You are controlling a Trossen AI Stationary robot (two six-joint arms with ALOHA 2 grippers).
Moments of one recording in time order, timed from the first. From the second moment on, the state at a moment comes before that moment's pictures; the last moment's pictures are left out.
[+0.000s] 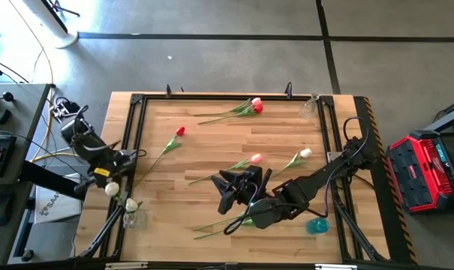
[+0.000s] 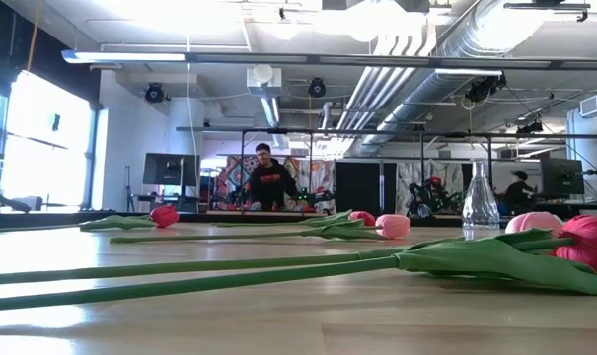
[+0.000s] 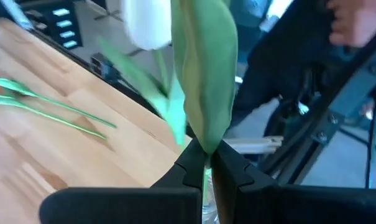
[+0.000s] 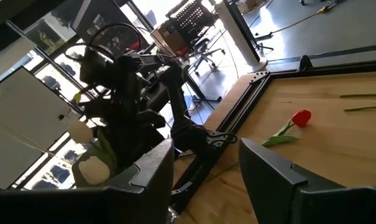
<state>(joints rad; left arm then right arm) -0.75 0.41 0.77 -0.84 0.28 -0.02 0.54 1.87 1.79 -0.27 1.08 0.99</state>
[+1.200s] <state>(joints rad) -0.88 0.54 0.77 -0.85 0.26 -0.13 0.54 1.87 1.79 -0.27 1.04 1.01</state>
